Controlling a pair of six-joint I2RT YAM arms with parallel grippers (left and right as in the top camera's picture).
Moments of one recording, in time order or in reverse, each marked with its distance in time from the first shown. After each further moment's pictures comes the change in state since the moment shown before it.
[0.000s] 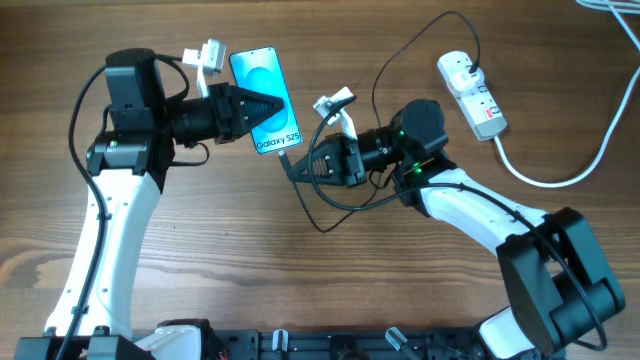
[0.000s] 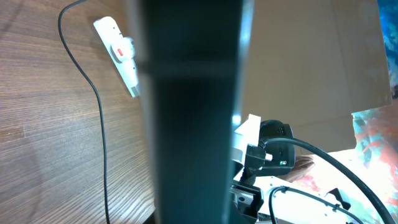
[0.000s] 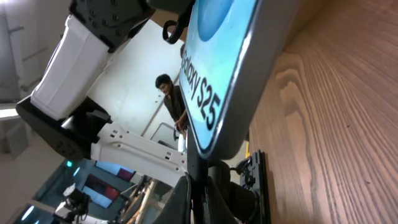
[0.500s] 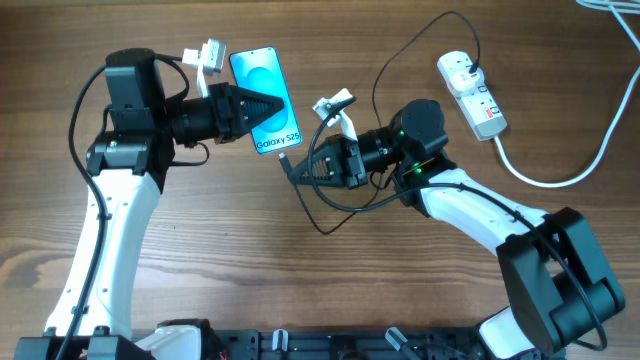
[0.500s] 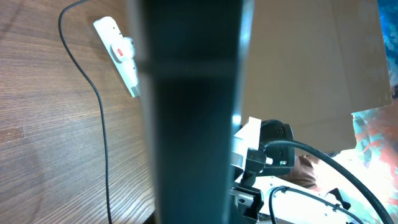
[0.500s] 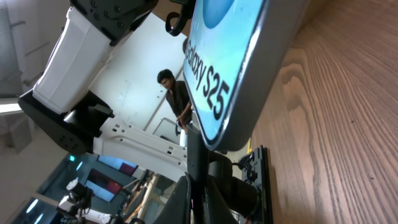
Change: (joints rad) left arm 0.000 0.000 0.000 0.001 0.000 0.000; right arm 0.000 0.000 0.000 0.000 -0.027 0.000
